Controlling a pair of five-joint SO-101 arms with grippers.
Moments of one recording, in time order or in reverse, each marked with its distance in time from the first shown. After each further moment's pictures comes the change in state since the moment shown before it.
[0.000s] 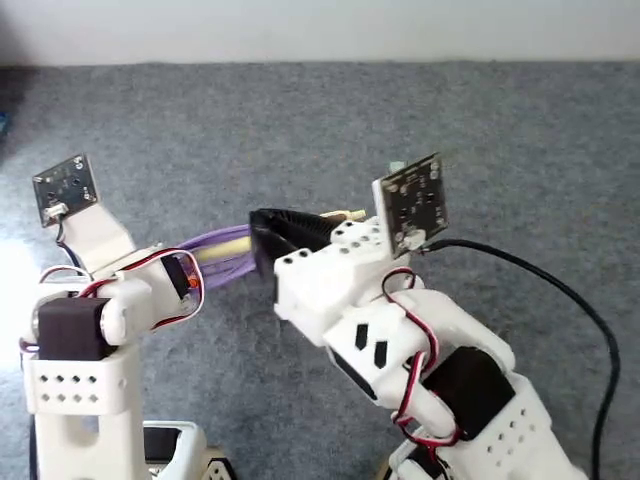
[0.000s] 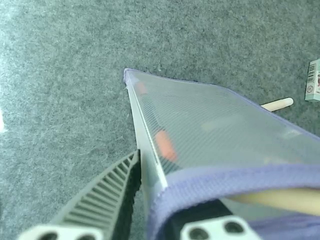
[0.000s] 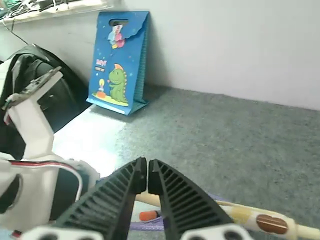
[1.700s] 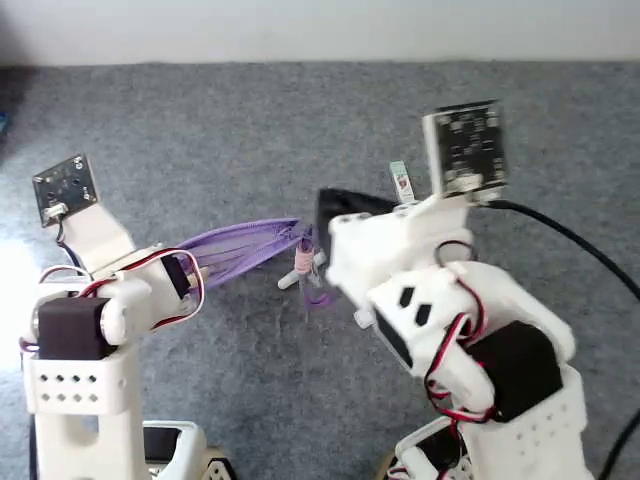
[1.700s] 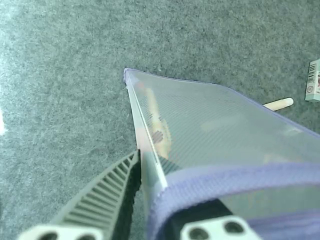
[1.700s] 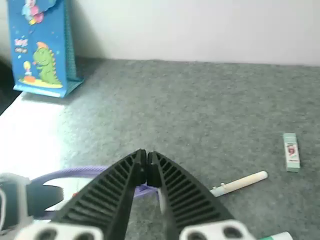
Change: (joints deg) left arm 0.0 0.0 0.0 0.0 0.0; right arm 16.5 8.1 -19.6 23.3 -0.7
